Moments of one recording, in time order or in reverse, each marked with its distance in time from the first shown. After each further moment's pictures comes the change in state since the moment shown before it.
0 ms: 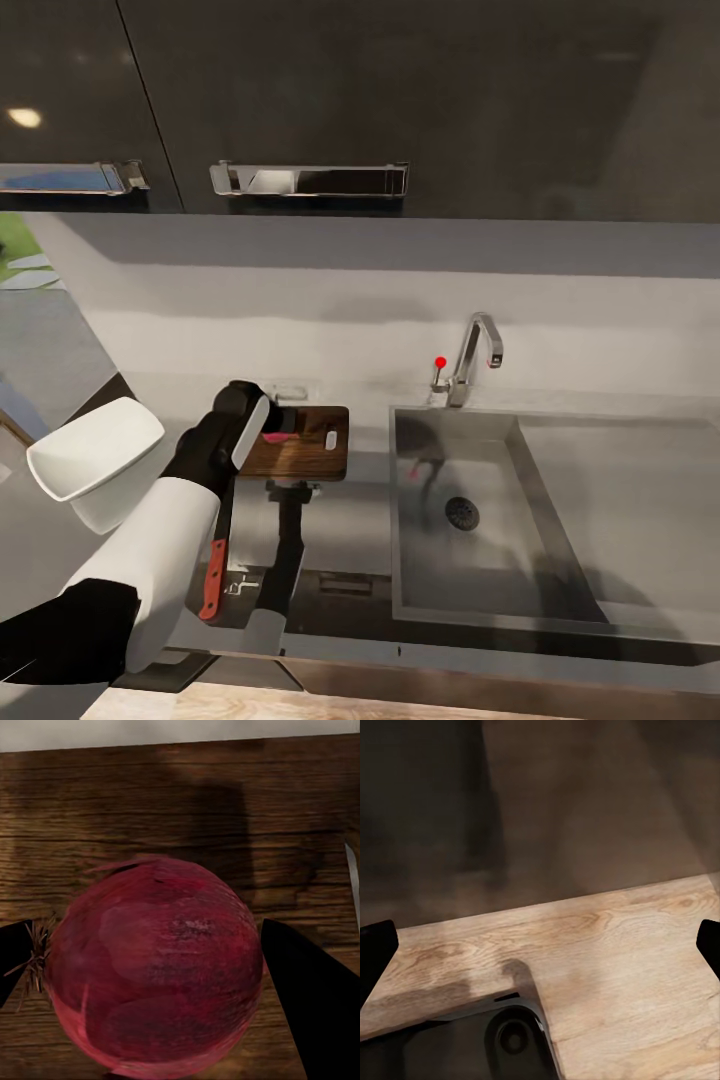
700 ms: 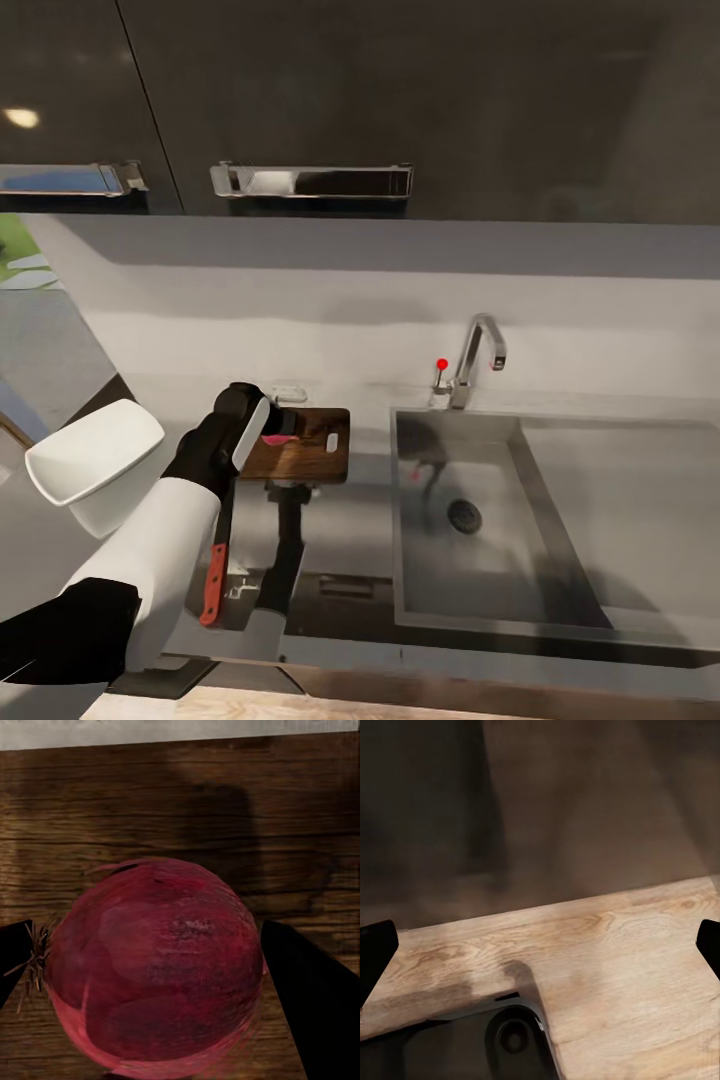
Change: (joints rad) left arm 0.000 0.001 0.000 0.015 -0.002 -0.002 0.000; right arm 0.000 0.000 0.001 0.000 0.000 0.001 0.000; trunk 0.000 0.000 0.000
